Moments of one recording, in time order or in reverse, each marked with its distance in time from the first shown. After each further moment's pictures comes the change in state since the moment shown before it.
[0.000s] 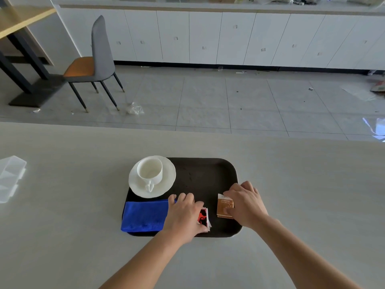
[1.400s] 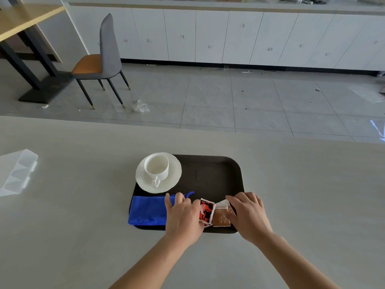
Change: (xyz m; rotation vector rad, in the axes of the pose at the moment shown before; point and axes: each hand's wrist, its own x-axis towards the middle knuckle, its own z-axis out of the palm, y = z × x) left_hand -0.024 0.006 -0.005 -0.018 0.051 -0.198; right_hand -0.036 -0.013 0.018 0.025 0.083 0.008
